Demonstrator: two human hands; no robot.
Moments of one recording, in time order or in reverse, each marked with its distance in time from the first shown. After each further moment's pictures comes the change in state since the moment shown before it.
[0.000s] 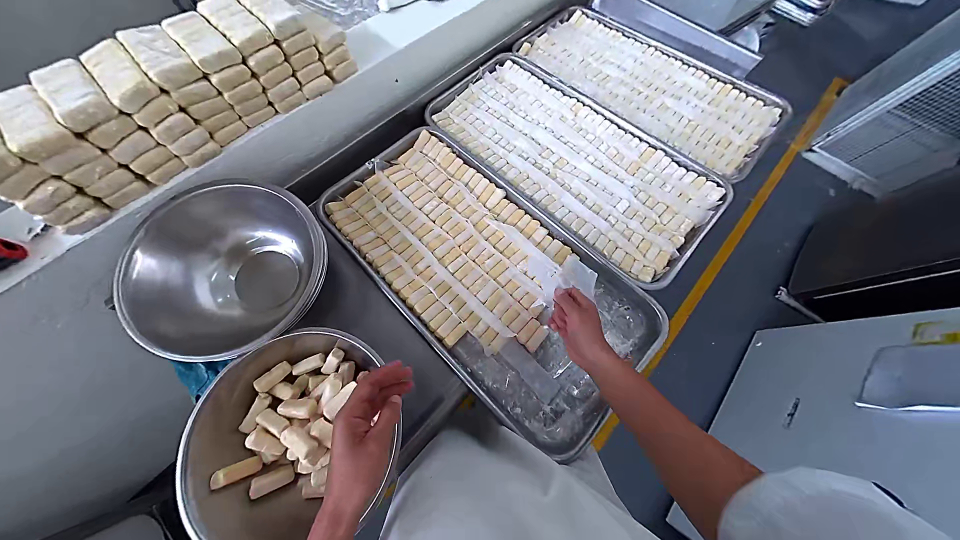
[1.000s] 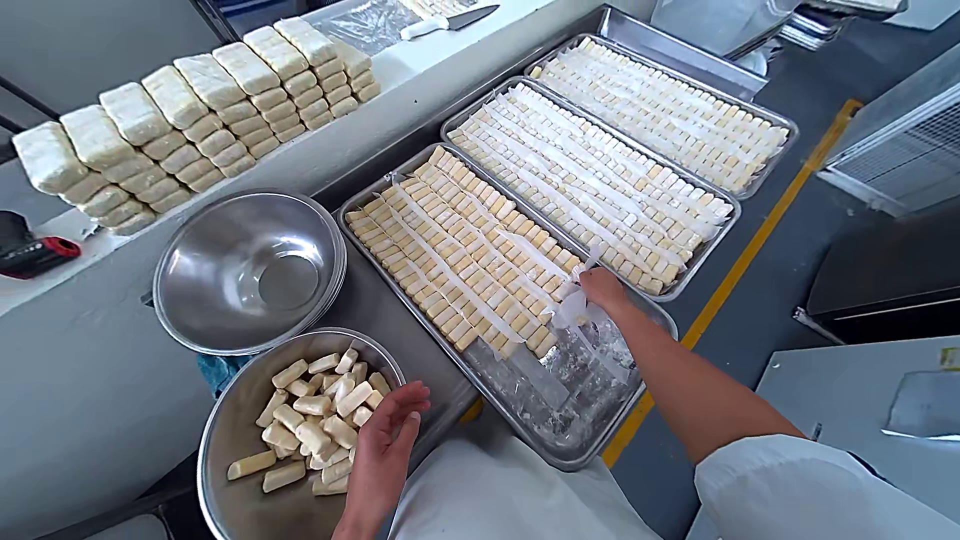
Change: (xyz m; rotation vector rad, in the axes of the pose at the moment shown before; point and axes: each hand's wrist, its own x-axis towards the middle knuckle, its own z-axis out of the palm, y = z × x) left_hand -0.023 -0.016 0.002 -0.011 -0.032 -0.029; right_hand 0.123 -0.017 -0.045 -1.055 0.025 0.196
